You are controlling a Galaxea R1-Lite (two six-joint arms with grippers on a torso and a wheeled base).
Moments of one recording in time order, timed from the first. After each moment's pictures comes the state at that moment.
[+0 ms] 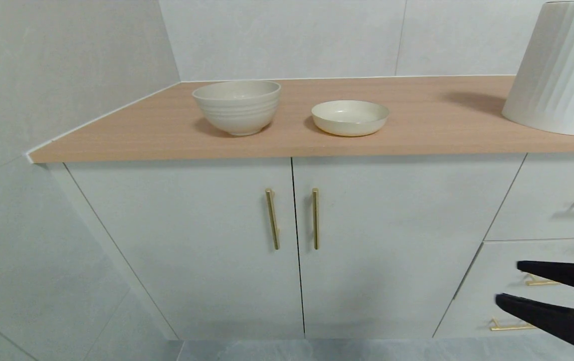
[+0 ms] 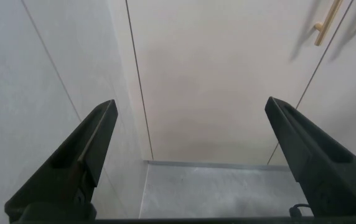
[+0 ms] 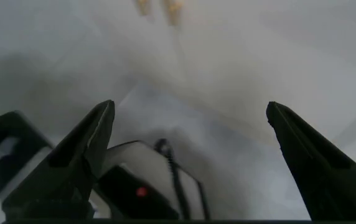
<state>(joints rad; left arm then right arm) 0.01 0.00 0.00 0.00 0.05 -0.01 0.37 1.05 -0.52 -0.19 0.36 0.09</state>
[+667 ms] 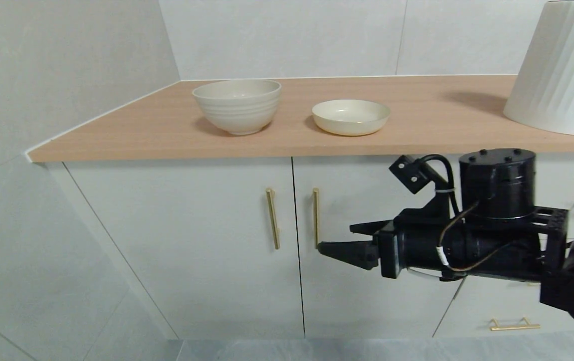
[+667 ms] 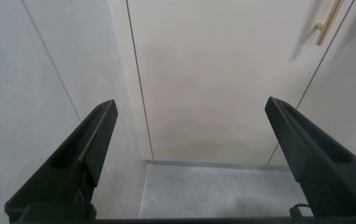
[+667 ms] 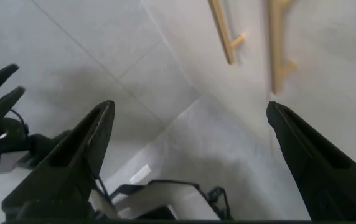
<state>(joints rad) 0.01 0.00 0.00 0.00 0.05 -0.01 0.69 1.71 -0.86 -0.57 0.37 0.24</state>
